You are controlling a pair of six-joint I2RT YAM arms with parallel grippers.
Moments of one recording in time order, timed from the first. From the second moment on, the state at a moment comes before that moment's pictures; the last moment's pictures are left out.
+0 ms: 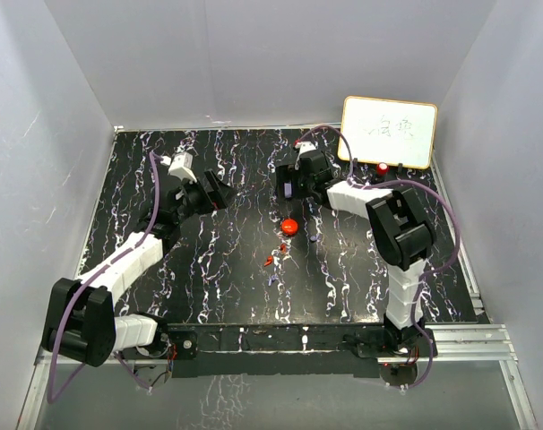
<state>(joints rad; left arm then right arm) -0.28 1.24 0.69 0.22 0.23 -0.57 0.45 1.97 1.26 0.07 -0.06 0.26</state>
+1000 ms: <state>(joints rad) -0.30 1.26 0.69 0.22 0.22 -0.56 0.45 2.07 1.34 0.09 -0.20 0.30</state>
